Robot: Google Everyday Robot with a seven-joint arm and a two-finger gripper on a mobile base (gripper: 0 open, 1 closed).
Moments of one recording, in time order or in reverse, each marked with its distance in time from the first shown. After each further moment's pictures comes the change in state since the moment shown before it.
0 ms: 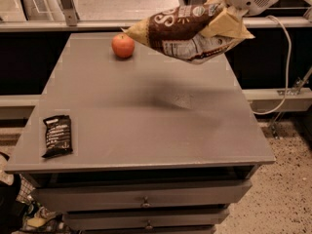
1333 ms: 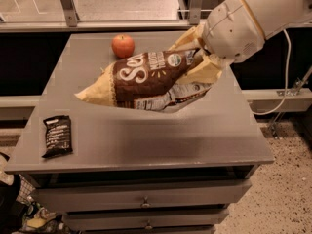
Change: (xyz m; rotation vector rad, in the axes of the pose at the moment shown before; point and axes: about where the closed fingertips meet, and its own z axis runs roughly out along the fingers) arm -0.062 0.136 0.029 -0.193 -0.213 -0.242
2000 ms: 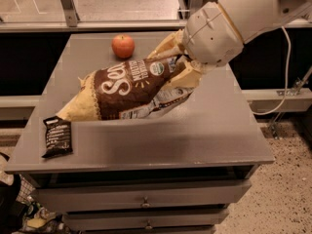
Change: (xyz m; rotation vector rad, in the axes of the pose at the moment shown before) arm -0.022 0.006 0.028 -0.059 -0.047 -0.126
